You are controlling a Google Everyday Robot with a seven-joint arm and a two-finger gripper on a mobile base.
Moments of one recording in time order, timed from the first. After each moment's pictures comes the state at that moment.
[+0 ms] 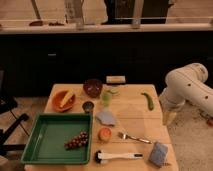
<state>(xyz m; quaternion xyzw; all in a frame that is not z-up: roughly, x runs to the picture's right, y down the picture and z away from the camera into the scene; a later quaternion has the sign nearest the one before) 0.286 0.111 0.683 -0.28 0.02 0.02 0.96</state>
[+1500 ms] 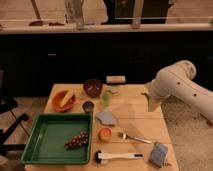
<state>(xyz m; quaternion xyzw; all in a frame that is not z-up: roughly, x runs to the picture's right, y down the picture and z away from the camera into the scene) 0.221 0.038 0.726 -0.17 -0.05 -0.02 0.98</state>
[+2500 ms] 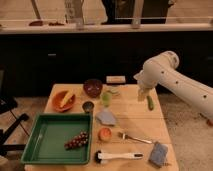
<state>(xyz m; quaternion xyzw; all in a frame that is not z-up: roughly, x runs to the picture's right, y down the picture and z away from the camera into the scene) 0.186 -0.001 0.754 -0.15 -0.06 -0.03 0.99</state>
